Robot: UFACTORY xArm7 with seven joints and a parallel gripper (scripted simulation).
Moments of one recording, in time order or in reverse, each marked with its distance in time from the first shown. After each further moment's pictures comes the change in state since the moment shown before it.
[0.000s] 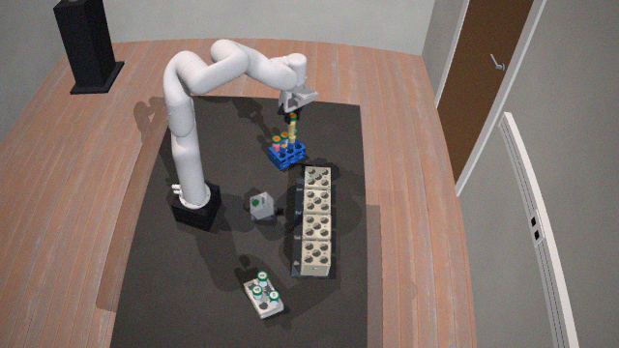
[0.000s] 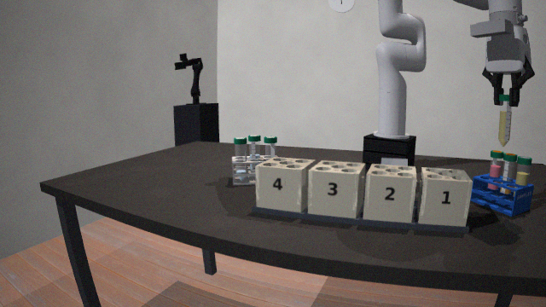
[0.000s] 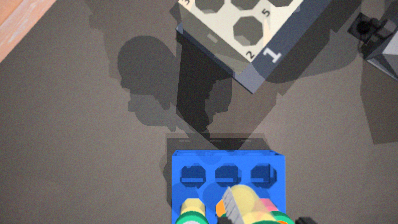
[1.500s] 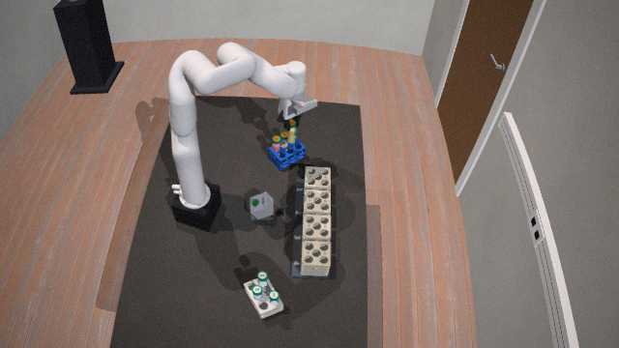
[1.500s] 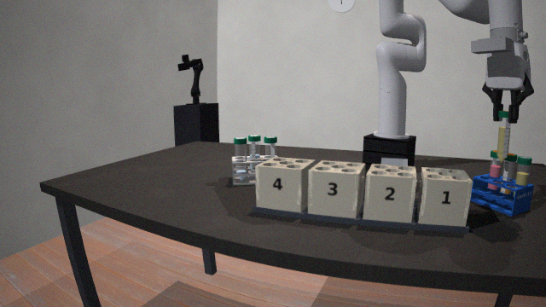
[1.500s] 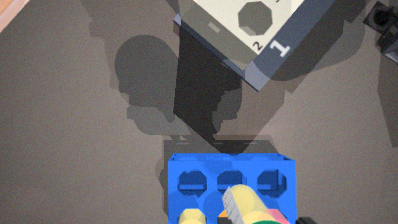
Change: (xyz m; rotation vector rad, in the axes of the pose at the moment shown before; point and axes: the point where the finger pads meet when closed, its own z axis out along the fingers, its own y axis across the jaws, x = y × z) arm 0.000 0.000 0.036 0.000 0.000 0.000
